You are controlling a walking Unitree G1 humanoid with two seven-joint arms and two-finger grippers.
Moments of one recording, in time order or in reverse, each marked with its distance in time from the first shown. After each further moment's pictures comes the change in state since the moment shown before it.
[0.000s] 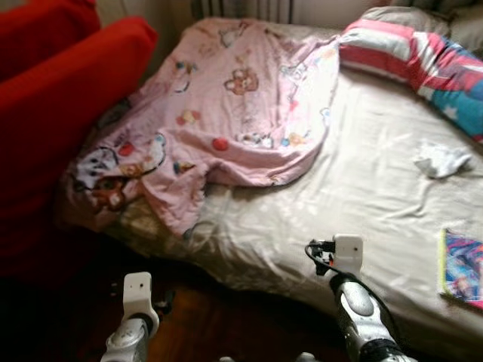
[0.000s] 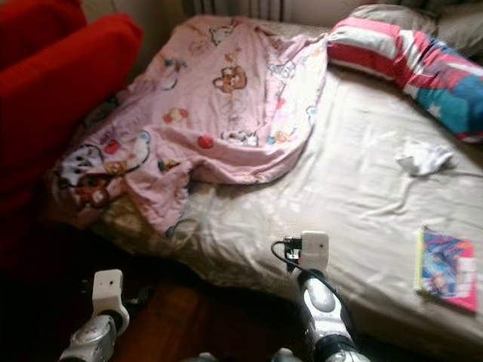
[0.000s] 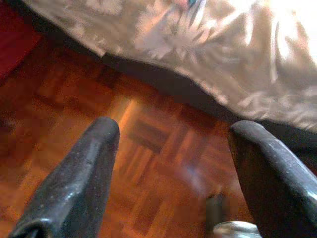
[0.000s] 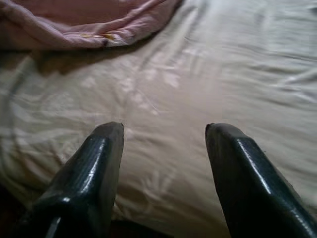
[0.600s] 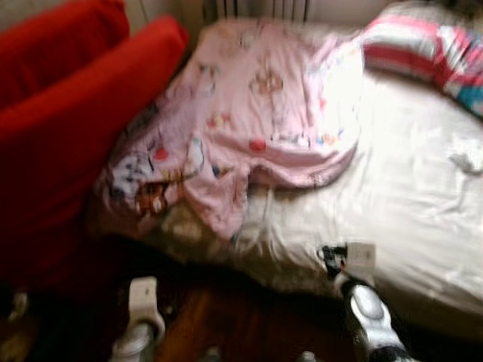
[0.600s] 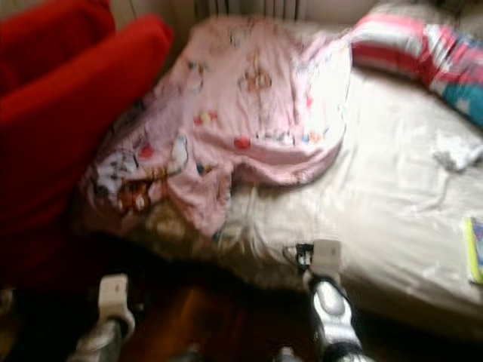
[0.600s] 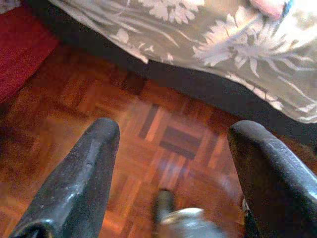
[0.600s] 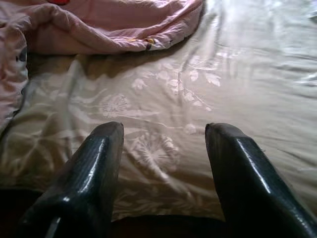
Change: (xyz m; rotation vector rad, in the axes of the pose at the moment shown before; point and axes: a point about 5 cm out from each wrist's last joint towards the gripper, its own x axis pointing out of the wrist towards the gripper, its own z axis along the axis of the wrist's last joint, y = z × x) left arm 0.000 -0.006 -0.003 -0.013 0.007 -0.017; right arm -0.001 -0.015 0.002 0.005 -0.013 -0.056
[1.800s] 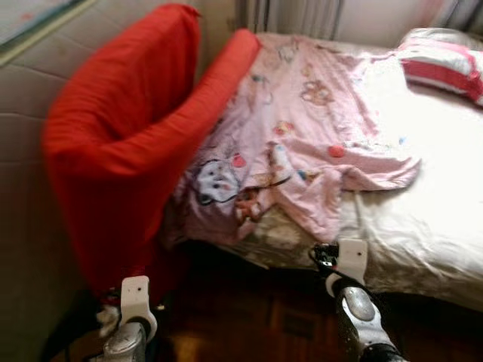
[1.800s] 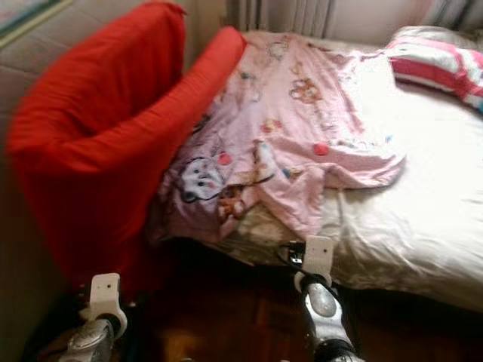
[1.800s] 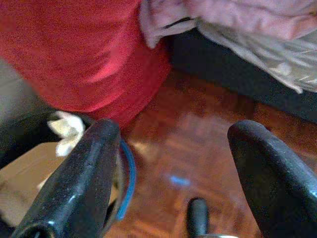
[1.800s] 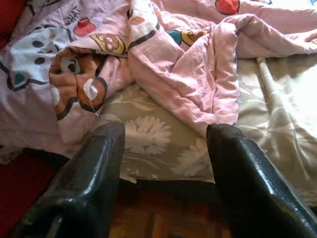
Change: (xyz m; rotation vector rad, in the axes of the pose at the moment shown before) left arm -0.004 0.017 0.001 0.014 -0.027 0.034; right arm 0.002 0.024 0.003 0.017 -0.012 0.056
